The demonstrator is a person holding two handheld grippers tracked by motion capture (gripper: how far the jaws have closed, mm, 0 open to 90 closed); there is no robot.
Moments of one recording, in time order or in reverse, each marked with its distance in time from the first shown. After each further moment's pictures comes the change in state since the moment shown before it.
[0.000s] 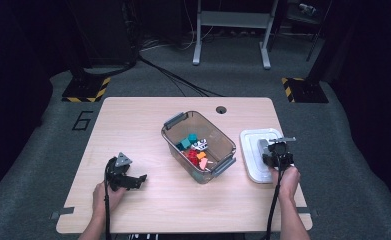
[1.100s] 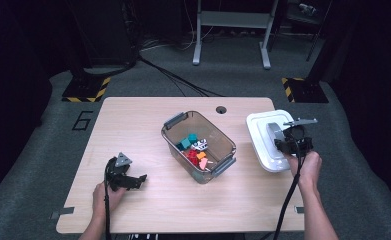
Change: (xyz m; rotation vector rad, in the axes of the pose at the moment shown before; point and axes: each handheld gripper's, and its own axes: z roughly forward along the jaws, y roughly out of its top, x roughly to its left) left arm 0.000 0.000 0.000 0.000 0.000 0.001; right arm -0.015 0.051 -0.087 -0.068 0.014 -0.094
